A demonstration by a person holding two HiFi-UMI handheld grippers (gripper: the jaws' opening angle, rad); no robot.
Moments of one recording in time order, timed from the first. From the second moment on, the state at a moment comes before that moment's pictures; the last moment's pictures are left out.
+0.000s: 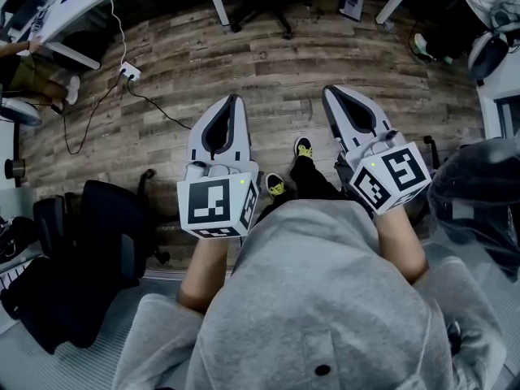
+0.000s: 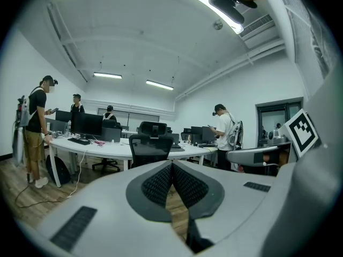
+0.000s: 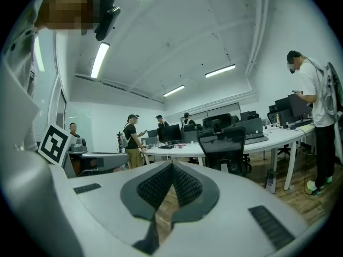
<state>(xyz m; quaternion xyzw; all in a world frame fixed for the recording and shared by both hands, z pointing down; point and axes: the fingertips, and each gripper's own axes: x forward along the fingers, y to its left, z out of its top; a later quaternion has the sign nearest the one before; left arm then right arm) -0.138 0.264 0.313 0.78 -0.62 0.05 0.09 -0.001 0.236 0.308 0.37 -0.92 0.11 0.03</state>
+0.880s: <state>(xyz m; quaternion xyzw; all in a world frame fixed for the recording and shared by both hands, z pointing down) -0.138 0.170 0.324 0.77 -0.63 0.07 0.09 -0.006 0.133 0.322 0.36 -0.93 0.12 0.02</state>
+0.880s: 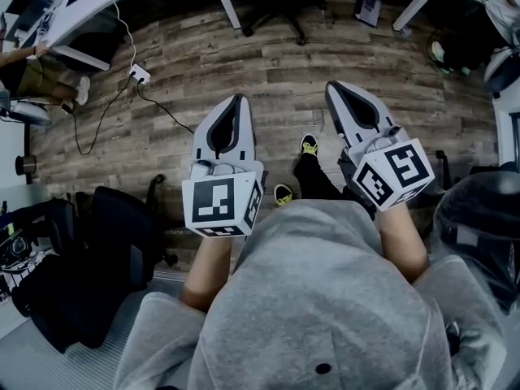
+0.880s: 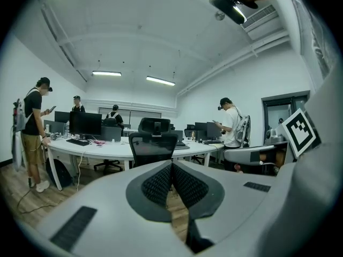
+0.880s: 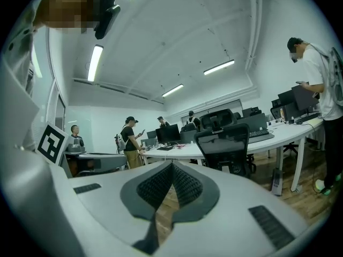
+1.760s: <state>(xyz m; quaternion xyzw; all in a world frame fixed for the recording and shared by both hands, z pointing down) -0.101 -0.008 0.312 0.75 -0.65 0.09 0.08 0.033 -0.044 0.313 0.34 -0.93 0.11 0.02</state>
